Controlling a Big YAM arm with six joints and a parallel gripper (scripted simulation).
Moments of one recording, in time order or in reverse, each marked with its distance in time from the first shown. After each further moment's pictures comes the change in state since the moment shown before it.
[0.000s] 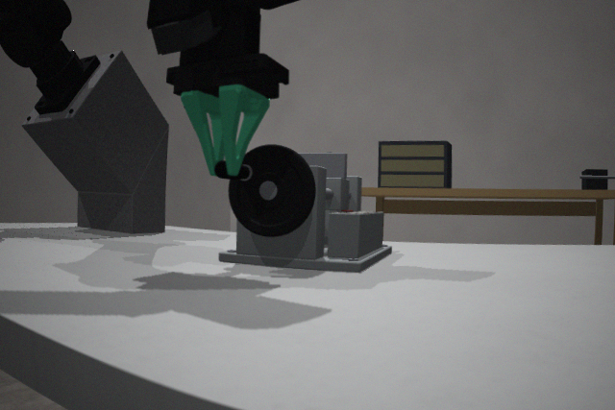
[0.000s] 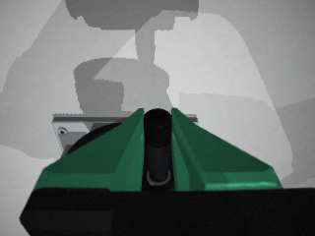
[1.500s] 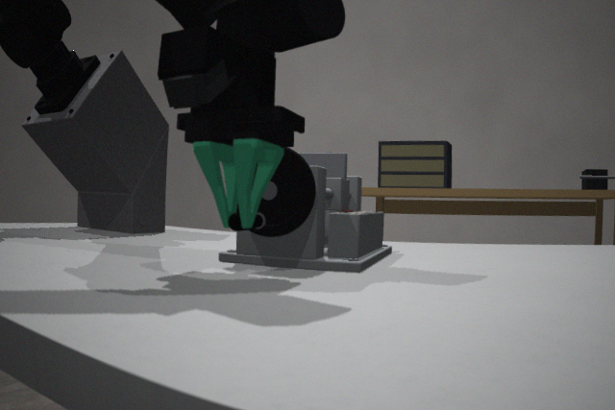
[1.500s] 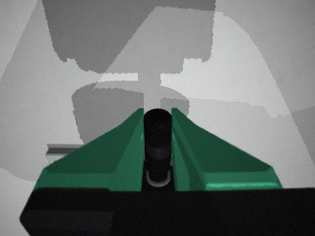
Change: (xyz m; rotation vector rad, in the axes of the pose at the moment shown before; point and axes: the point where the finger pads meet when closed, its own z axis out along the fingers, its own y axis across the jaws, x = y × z) arm 0.000 0.014 0.046 0.017 0.000 -0.008
